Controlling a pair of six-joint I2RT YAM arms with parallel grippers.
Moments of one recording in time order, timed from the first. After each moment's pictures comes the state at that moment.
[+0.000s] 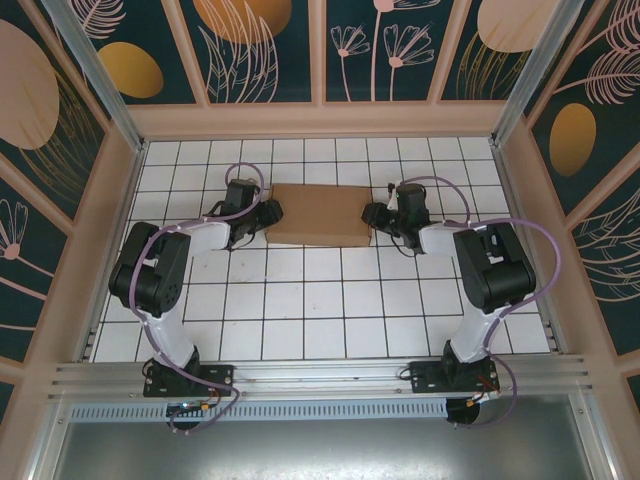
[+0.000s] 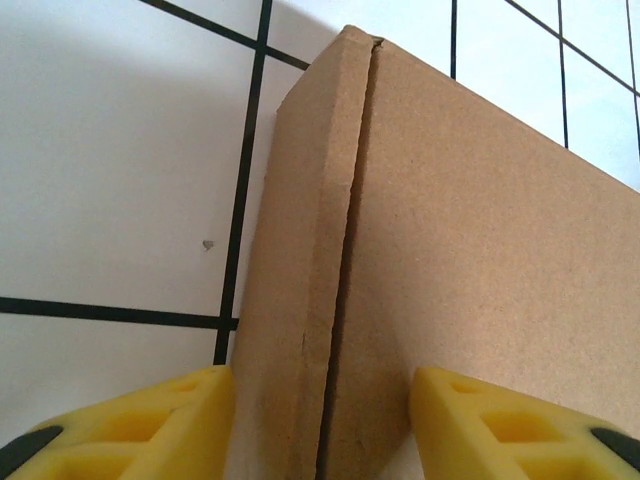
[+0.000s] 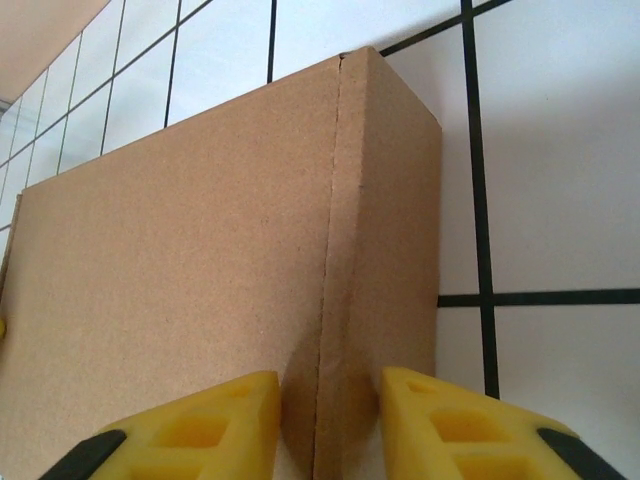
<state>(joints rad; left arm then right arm) -0.33 1.82 0.96 0.10 0.14 -0.68 0.31 1.79 0.84 0.29 -0.32 0.60</state>
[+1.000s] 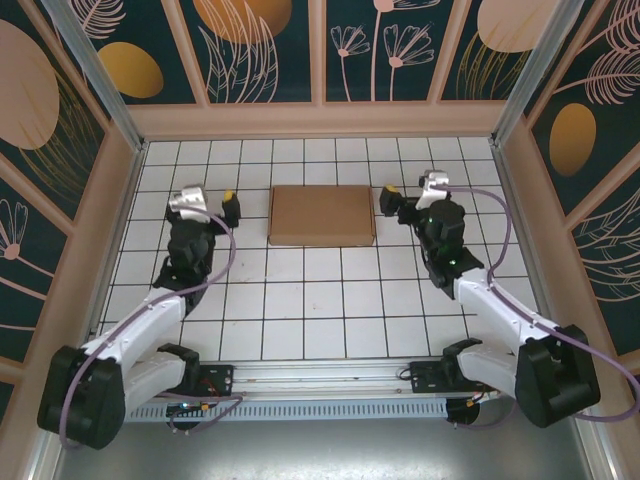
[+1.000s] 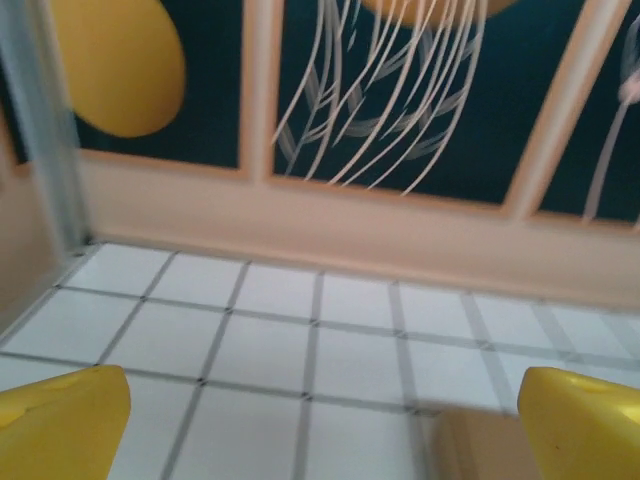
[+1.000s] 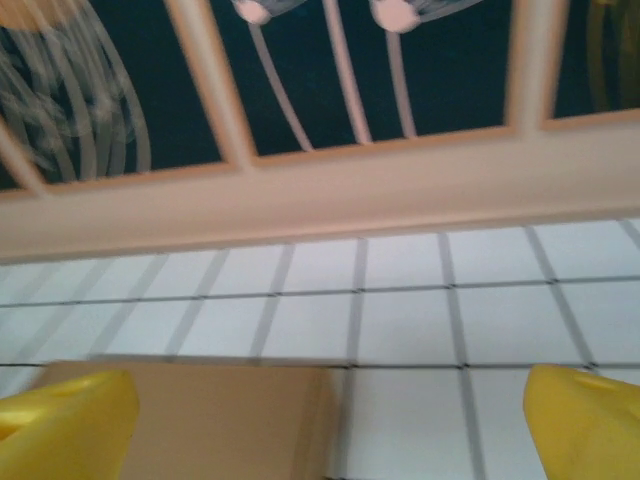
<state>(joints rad) -0.31 1.07 0.40 0.55 -0.37 -0.12 0.38 1.11 0.55 0.40 0.20 0.19</state>
